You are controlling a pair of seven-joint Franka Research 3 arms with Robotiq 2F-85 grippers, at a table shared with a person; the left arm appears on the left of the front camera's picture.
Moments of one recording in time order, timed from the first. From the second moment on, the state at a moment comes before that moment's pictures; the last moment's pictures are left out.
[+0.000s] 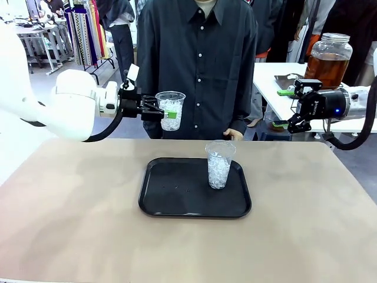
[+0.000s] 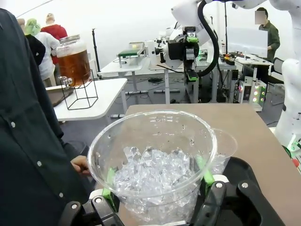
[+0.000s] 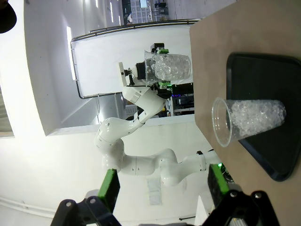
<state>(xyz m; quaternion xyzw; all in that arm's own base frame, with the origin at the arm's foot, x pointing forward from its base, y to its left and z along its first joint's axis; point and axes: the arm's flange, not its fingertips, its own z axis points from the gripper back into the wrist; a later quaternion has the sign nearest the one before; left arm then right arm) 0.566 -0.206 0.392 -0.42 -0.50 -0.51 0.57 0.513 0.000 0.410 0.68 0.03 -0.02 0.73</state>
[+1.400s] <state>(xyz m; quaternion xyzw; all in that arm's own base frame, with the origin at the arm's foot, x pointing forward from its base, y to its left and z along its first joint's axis) 0.566 -0.206 0.392 -0.42 -0.50 -0.51 0.56 0.513 0.000 0.410 0.68 0.03 -0.02 0.73</state>
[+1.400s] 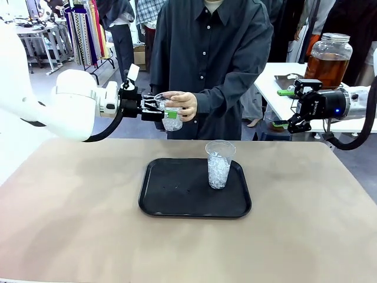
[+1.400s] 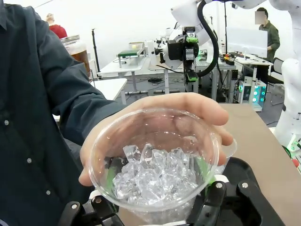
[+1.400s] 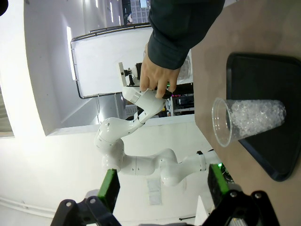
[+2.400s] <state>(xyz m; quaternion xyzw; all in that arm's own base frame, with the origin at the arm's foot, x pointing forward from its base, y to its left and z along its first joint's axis) 0.566 -0.206 0.393 -0.42 -0.50 -0.51 0.56 0.513 0.000 0.410 0.68 0.03 -0.02 0.73</state>
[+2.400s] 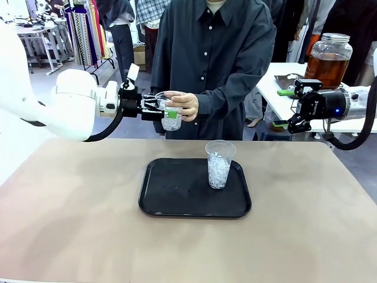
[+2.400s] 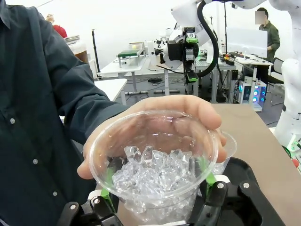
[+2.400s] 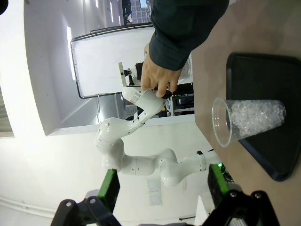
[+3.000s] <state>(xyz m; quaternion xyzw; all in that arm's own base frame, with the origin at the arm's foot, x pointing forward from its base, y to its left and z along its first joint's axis) 0.552 -0.153 0.358 -0.44 -0.49 -0.47 0.59 0.513 0.000 0.410 0.68 0.03 -0.02 0.73</state>
